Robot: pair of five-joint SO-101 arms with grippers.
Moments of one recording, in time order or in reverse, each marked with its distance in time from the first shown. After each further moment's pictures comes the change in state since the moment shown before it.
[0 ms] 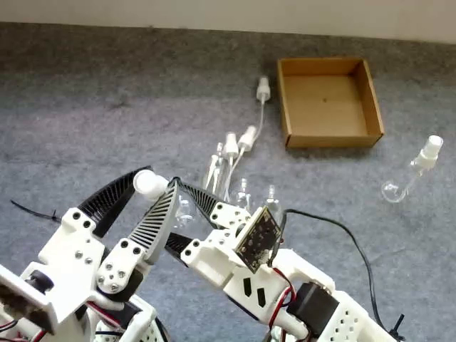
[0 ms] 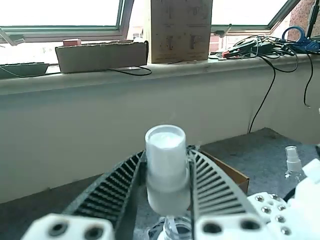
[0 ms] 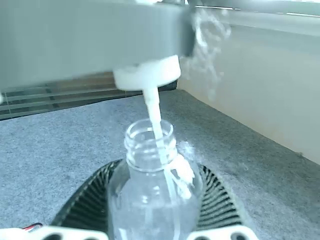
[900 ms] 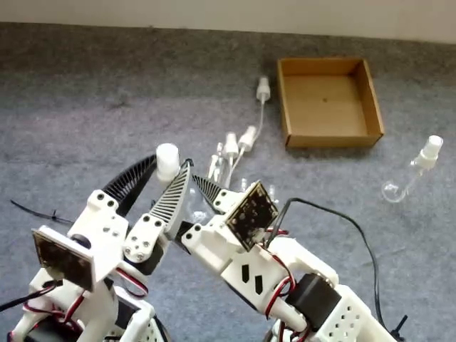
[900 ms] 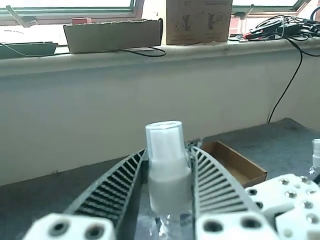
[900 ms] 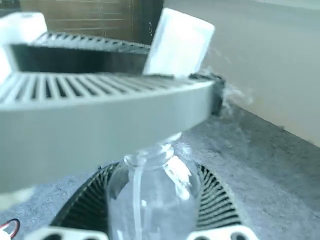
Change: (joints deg) left arm -4.9 0.4 13.6 -8.8 2.6; right arm 6.6 5.5 -9.4 7.8 -2.9
